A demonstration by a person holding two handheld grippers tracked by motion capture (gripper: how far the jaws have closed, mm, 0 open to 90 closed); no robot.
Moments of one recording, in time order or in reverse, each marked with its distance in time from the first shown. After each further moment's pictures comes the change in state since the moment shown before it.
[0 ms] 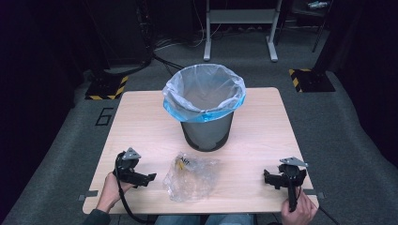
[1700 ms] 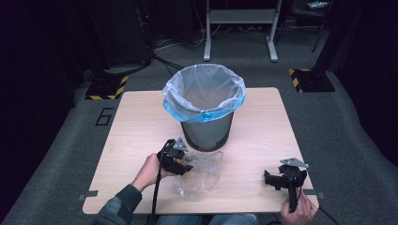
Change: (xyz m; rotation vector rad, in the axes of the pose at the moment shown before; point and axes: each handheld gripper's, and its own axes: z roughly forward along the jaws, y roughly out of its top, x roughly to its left) left arm -0.082 0.098 0.052 0.121 -0.163 0.325; right arm 0.000 -0.002 -0.002 -0.001 0.000 -0.004
